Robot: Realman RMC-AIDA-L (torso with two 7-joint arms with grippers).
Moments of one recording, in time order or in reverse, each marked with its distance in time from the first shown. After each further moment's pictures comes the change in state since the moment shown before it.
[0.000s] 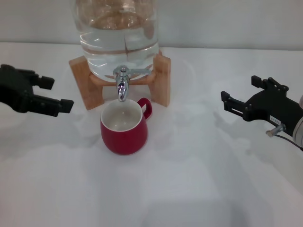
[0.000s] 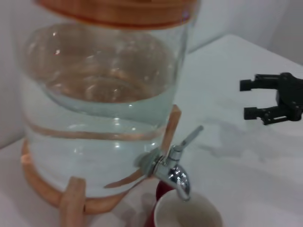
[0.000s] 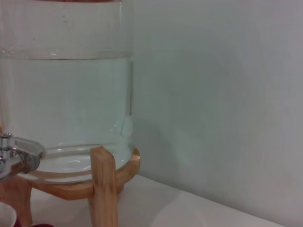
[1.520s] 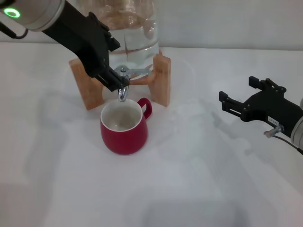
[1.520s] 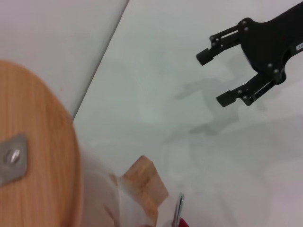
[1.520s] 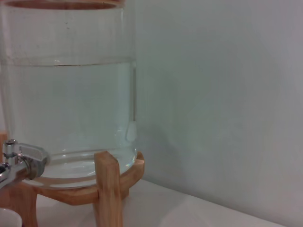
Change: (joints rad) left arm -0.413 -0.026 0.361 0.076 0.342 -0.022 -0.019; right arm 0.003 0.015 0.011 -0.045 0.008 0.060 0.003
